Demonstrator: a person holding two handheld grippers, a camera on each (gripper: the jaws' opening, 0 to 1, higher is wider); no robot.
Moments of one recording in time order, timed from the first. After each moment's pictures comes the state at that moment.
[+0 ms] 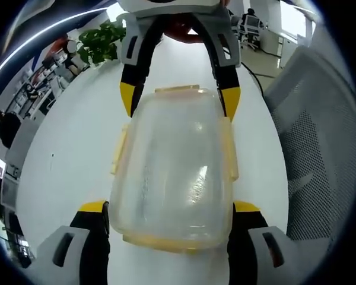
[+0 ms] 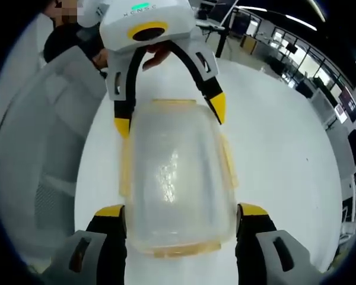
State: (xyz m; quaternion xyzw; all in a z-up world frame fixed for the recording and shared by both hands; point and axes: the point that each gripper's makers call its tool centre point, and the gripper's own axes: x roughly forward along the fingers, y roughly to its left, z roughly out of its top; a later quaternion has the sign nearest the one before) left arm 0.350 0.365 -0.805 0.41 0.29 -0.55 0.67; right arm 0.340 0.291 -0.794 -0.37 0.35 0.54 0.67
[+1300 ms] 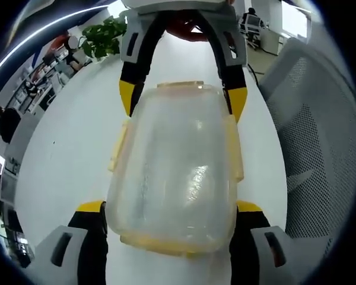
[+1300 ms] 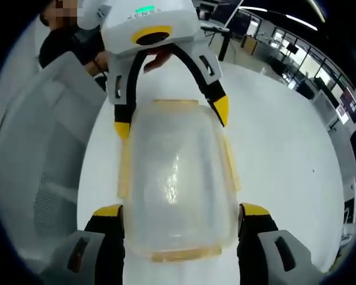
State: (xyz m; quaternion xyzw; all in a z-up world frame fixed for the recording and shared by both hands) left arm 0.351 0.394 -0.811 0.41 0.30 -0.55 0.67; right arm 0.338 0.323 -0.797 -0.37 0.35 0.54 0.67
